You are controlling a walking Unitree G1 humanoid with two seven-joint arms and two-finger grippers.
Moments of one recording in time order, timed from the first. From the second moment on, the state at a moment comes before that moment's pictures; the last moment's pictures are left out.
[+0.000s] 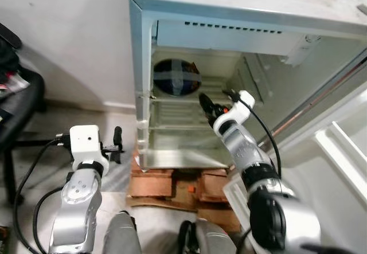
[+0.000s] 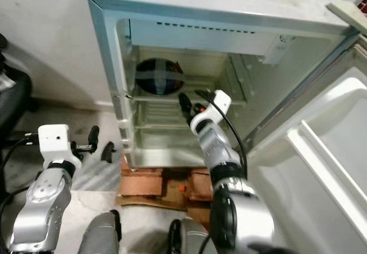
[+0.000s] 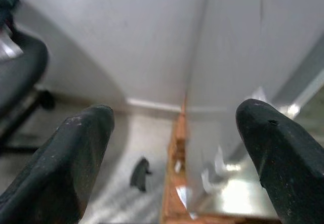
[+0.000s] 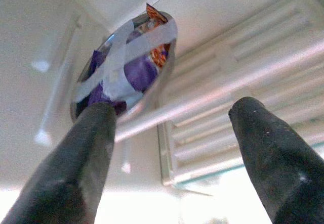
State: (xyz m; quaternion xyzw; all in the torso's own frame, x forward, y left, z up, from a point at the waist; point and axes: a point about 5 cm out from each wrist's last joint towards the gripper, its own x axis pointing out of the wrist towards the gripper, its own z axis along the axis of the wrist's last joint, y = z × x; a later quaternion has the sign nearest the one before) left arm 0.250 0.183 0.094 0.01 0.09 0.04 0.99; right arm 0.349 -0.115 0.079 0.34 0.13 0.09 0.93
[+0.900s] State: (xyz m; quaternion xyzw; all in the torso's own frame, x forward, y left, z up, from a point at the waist) left arm 0.256 0.161 0.097 0.07 0.01 -0.09 0.99; right arm 0.259 -0.179 0.105 0.03 0.02 0.02 1.00
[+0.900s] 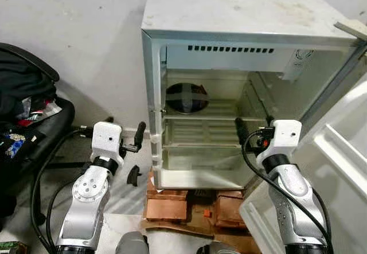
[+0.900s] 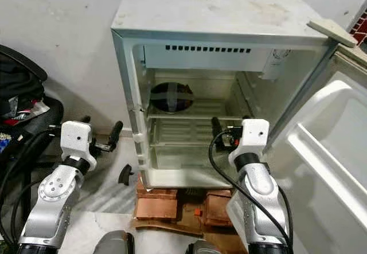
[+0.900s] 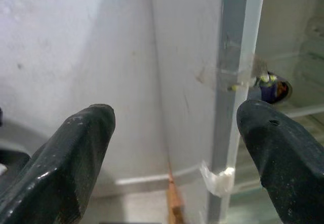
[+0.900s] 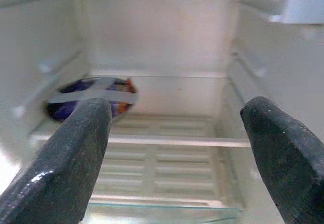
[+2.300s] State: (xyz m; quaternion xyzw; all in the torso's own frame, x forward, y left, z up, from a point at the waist) left arm 0.257 0.146 0.085 0.09 0.00 -0.12 0.99; right arm 0.243 -0.175 0.079 0.02 0.07 -0.01 1.00
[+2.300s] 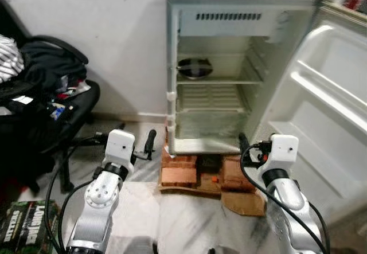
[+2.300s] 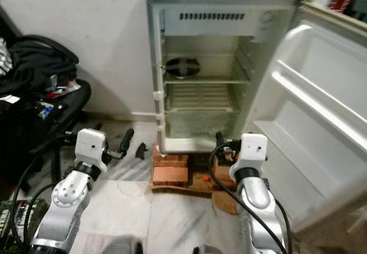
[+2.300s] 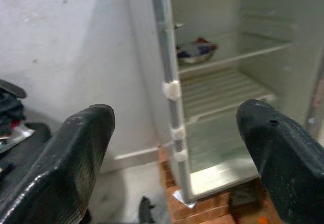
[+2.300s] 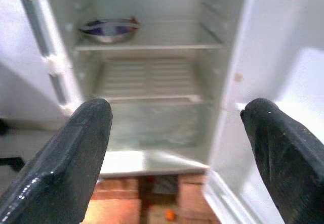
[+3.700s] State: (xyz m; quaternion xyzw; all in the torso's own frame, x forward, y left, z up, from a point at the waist) left arm 0.245 0.143 0.074 0.09 0.01 -0.17 0.98; right arm 0.242 -0.173 0.058 0.04 0.17 0.03 0.98
